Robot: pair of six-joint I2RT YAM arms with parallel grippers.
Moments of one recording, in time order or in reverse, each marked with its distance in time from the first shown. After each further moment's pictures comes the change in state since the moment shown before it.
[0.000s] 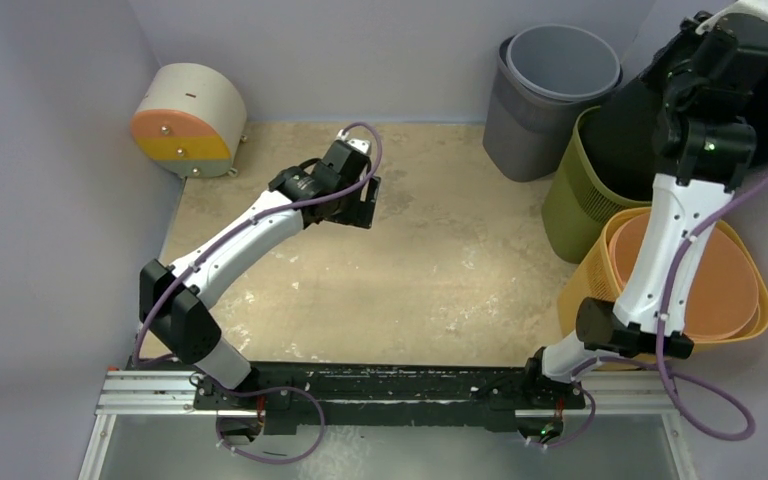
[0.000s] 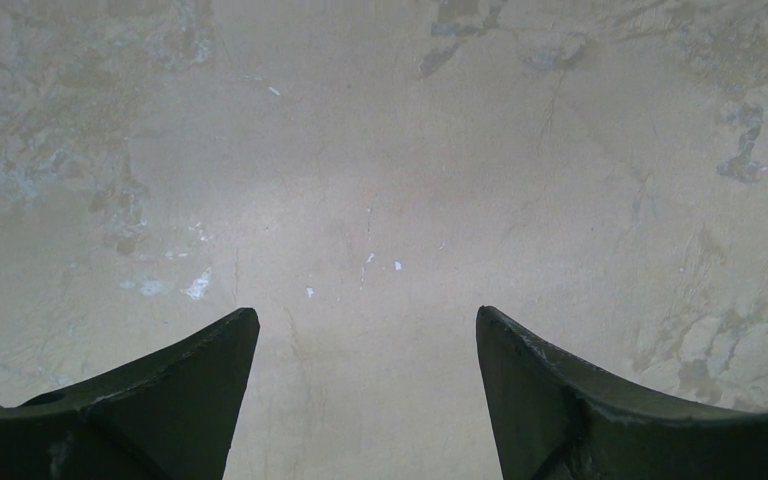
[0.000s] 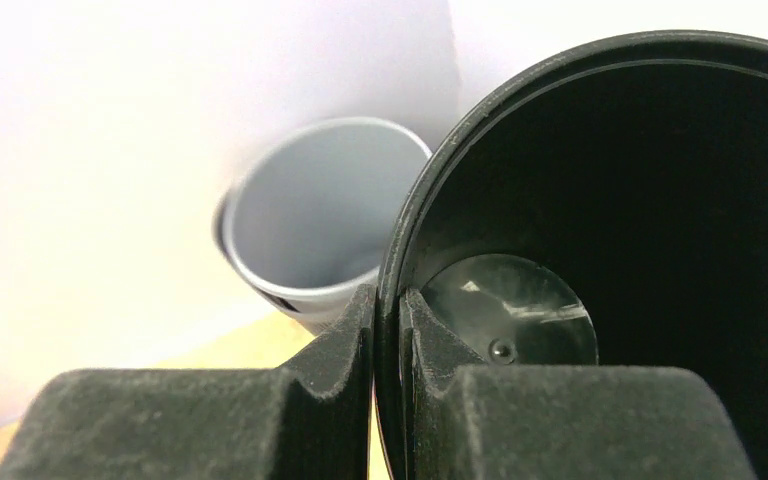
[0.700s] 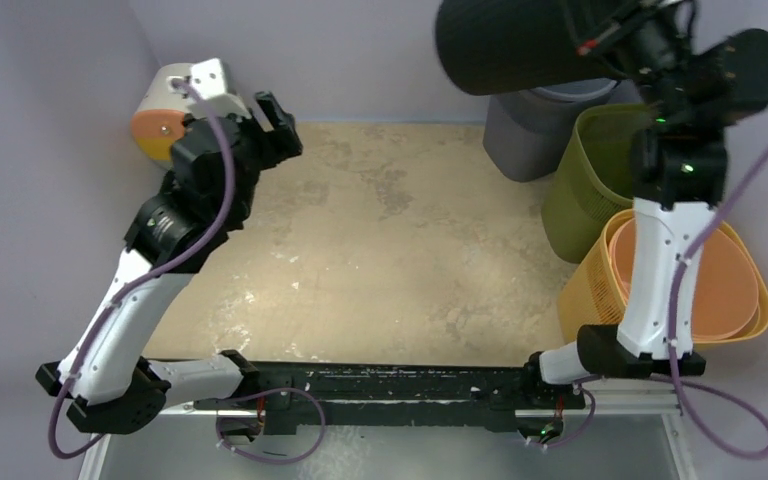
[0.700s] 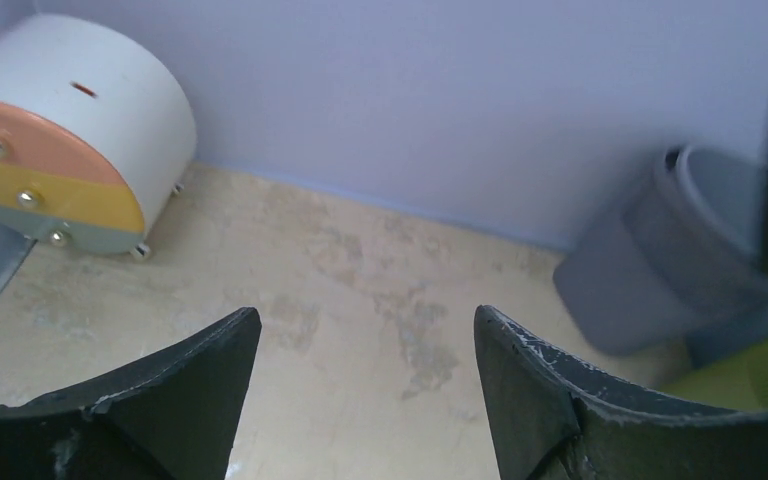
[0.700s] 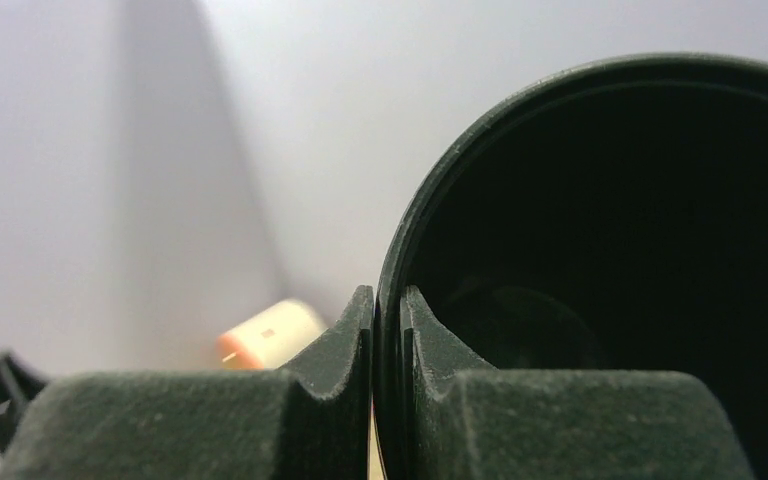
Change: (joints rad) left arm 0.000 -0.396 0.204 0.163 -0.408 -0.037; right arm 0.159 -0.145 -0.092 0.616 -0.671 0.240
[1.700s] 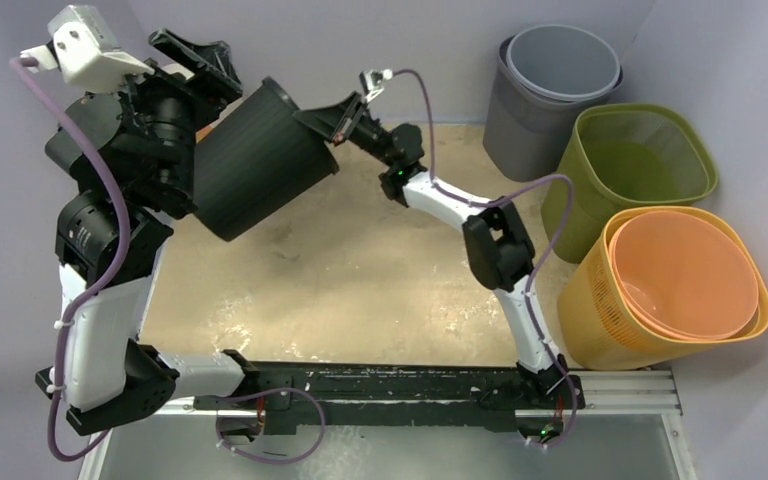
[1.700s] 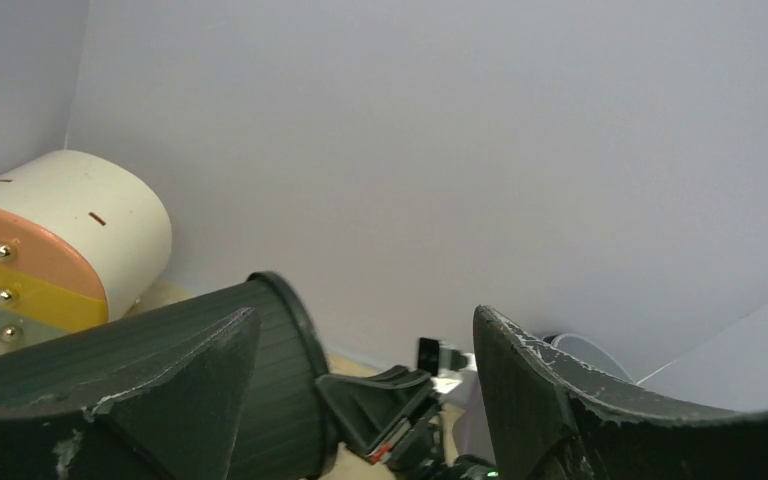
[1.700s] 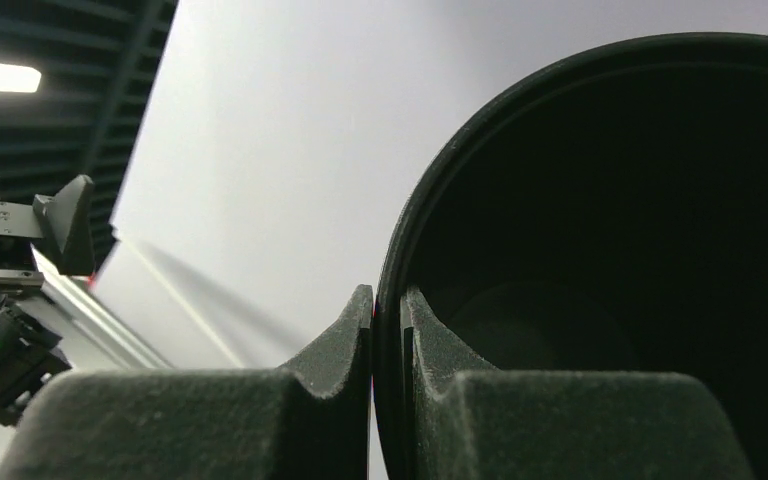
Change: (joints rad) left arm 0.000 0.054 0.443 0.037 -0.146 0.013; right arm 0.694 0.811 -0.367 1.278 -0.032 0.913
